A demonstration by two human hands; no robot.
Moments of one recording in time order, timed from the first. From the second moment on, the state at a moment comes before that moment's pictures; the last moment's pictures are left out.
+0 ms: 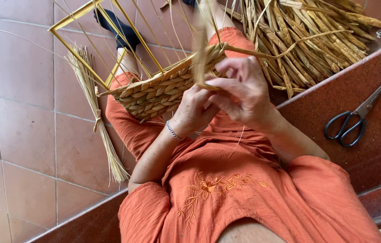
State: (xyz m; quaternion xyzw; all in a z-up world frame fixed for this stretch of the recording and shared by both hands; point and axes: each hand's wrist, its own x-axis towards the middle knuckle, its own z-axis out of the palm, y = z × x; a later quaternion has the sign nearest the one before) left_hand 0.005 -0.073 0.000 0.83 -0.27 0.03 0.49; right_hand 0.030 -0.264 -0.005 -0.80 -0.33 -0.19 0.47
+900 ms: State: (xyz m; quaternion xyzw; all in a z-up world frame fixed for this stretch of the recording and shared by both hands) left_hand 0.068 -0.063 -0.080 0.54 0.04 0.09 0.84; right_hand 0.169 -0.305 -0.175 -0.79 -0.16 0.22 0.55
